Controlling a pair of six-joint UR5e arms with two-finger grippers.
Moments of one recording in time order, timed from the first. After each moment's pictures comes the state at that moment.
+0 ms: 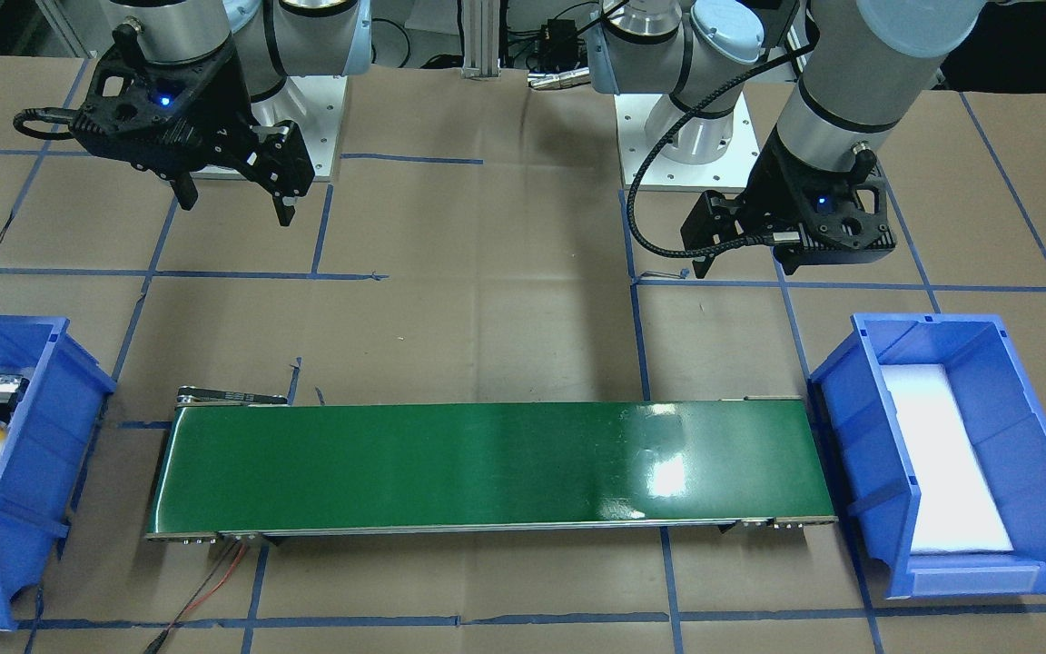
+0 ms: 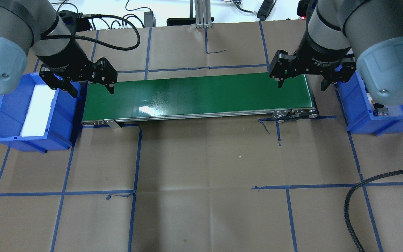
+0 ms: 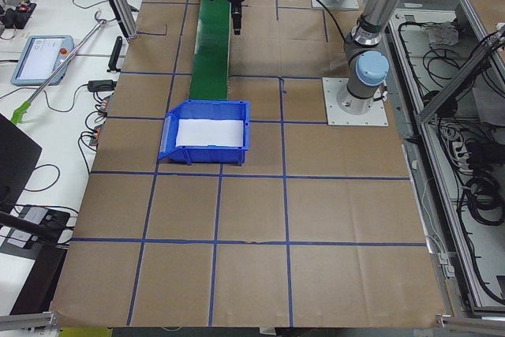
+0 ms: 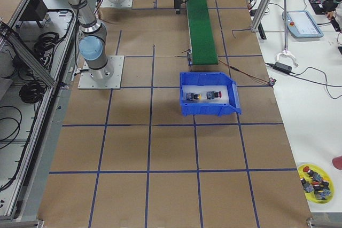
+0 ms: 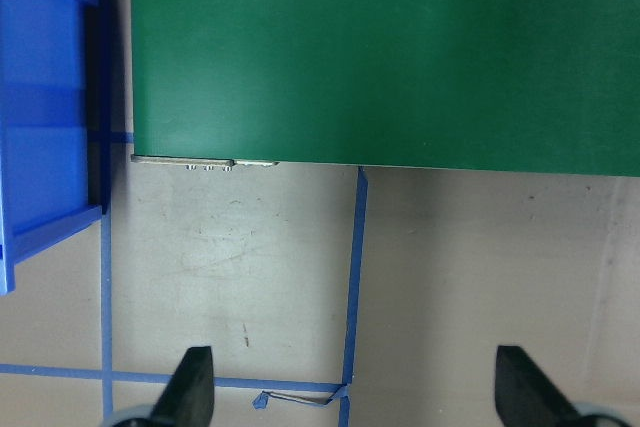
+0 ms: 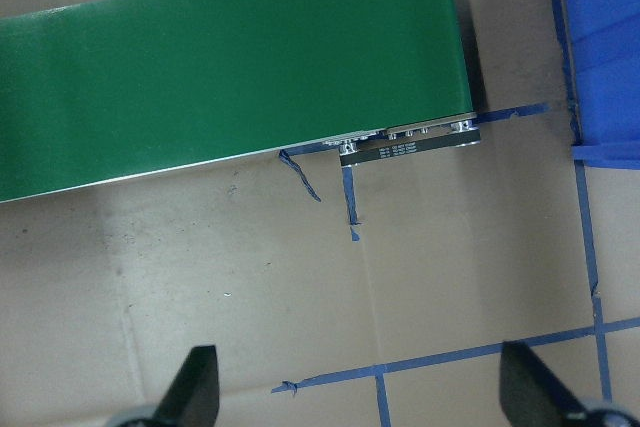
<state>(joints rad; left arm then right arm) -1.52 -1.58 -1.64 -1.49 1.57 -0.01 1.65 -1.65 1.65 -1.67 -1.61 0.23</state>
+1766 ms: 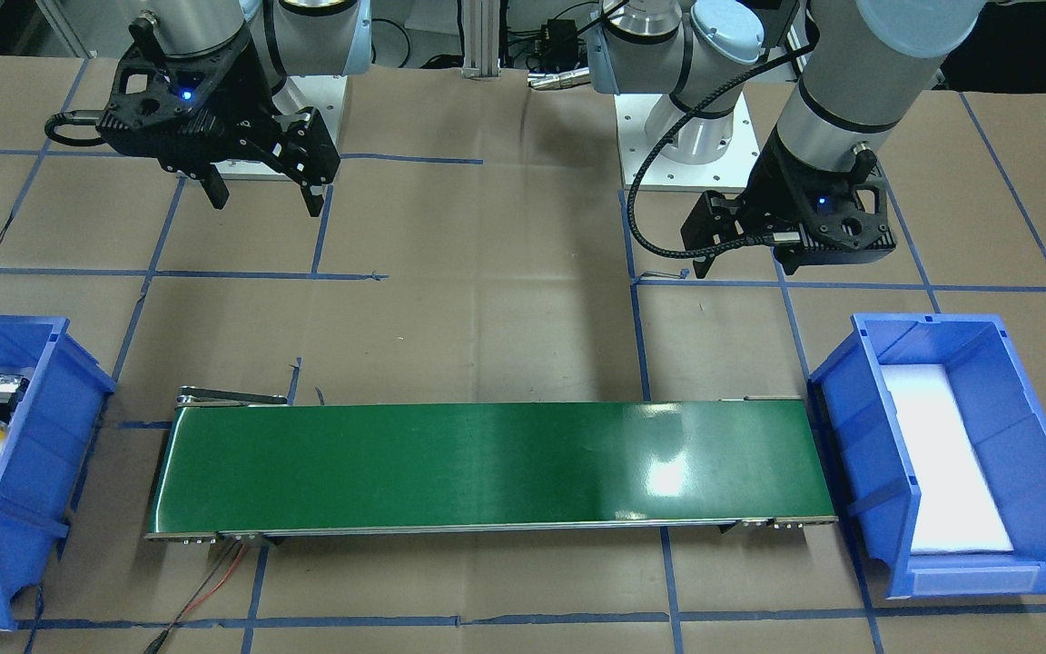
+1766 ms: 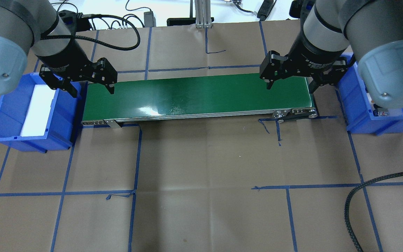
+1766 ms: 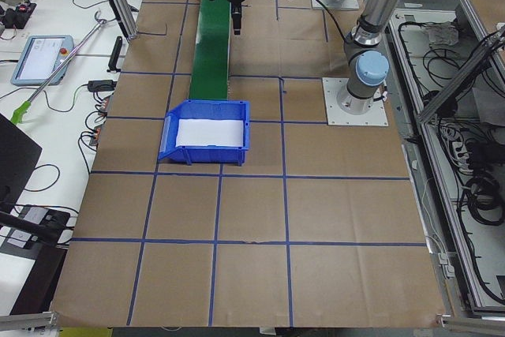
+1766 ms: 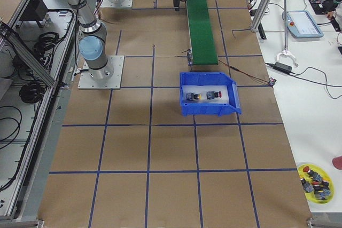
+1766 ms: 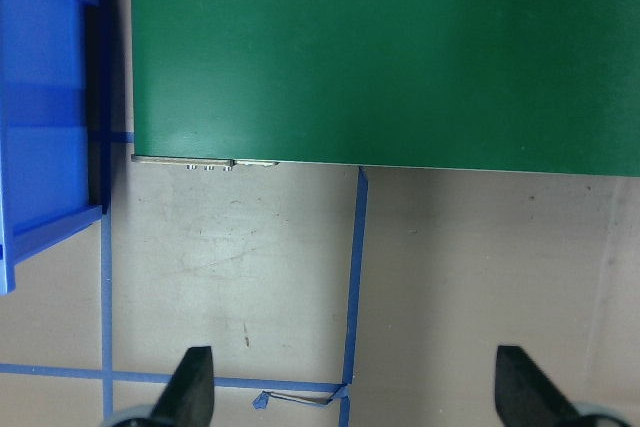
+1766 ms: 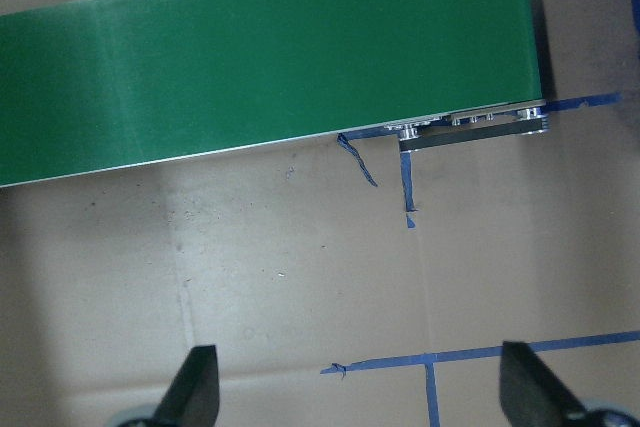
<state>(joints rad) -1.52 -1.58 -1.64 -1.49 1.57 -0.01 1.66 -1.66 1.66 -1.67 -1.53 0.22</state>
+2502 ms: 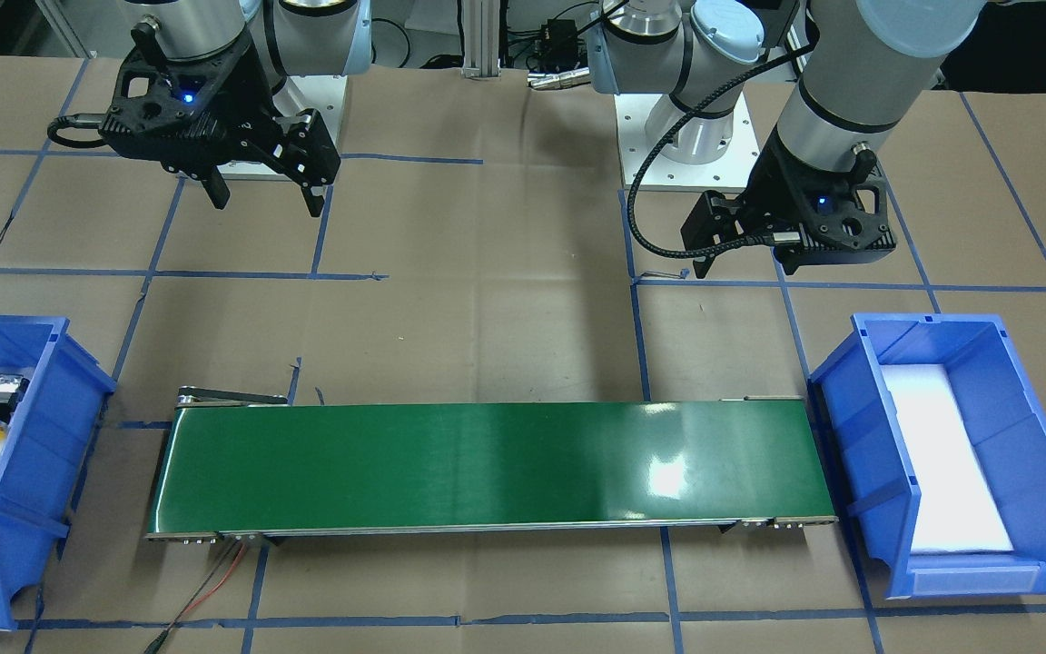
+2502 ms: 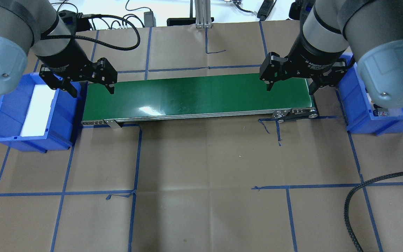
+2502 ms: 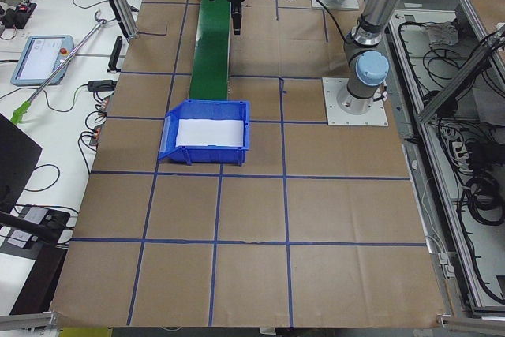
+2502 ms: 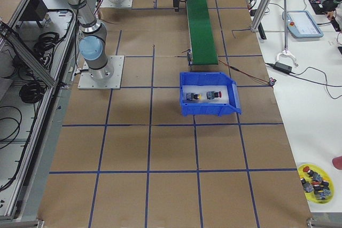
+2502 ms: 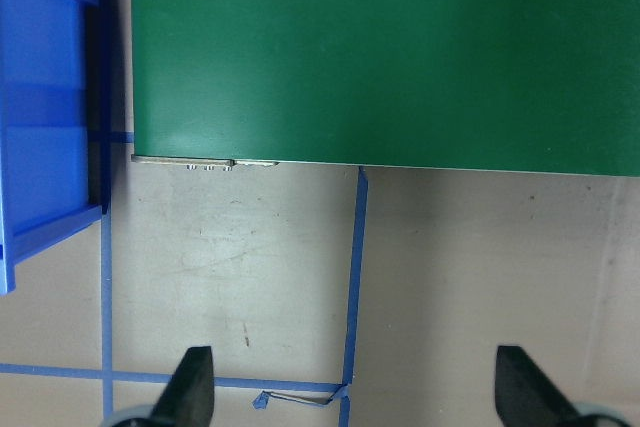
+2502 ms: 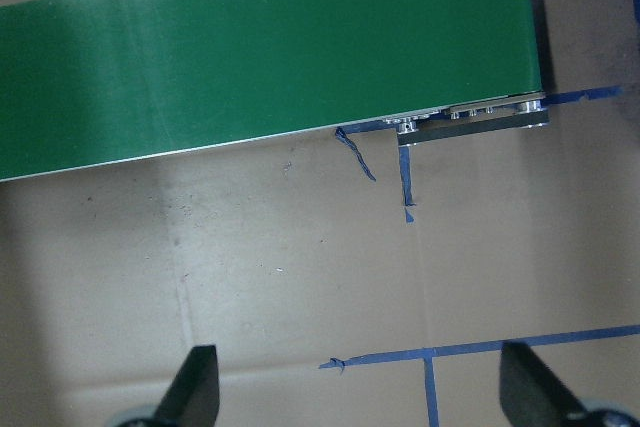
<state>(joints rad) -1.52 -1.58 -1.64 -1.49 1.57 -0.01 1.66 -1.66 1.66 -1.66 -1.53 0.22</state>
